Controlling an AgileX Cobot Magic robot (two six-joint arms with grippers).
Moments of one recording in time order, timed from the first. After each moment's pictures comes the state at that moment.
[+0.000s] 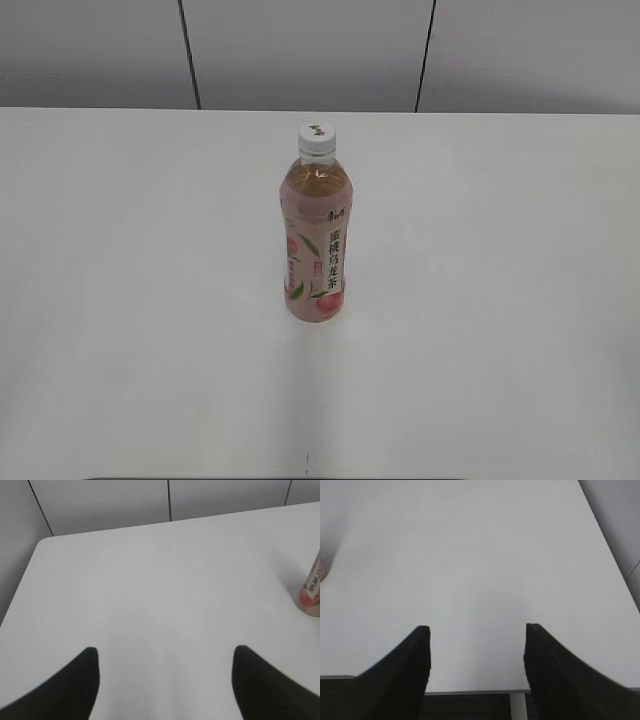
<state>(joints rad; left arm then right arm) -0.05 -0.01 -0.56 0.01 1.03 0.00 -0.05 -0.01 -0.51 0.07 1.10 -0.15</state>
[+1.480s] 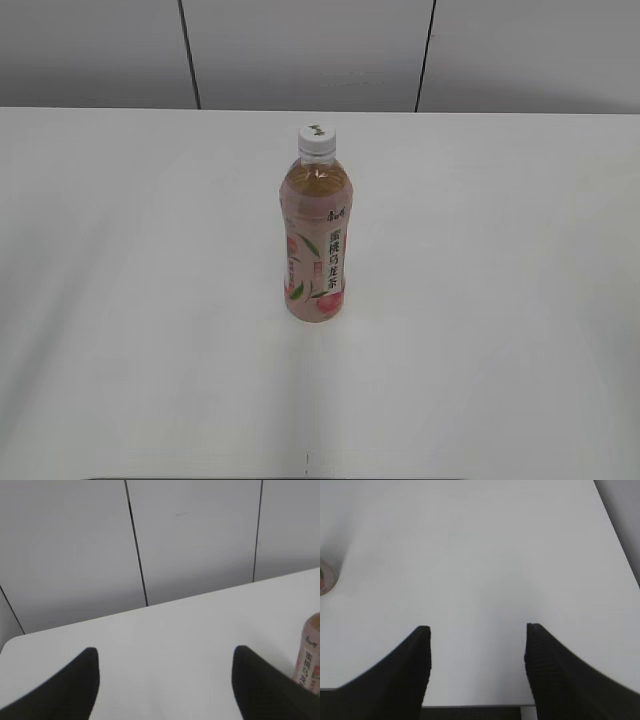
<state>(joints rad) -0.05 0.34 -0.56 -0.28 0.48 0.31 -0.05 0.20 -0.56 0.11 1.01 -0.15</state>
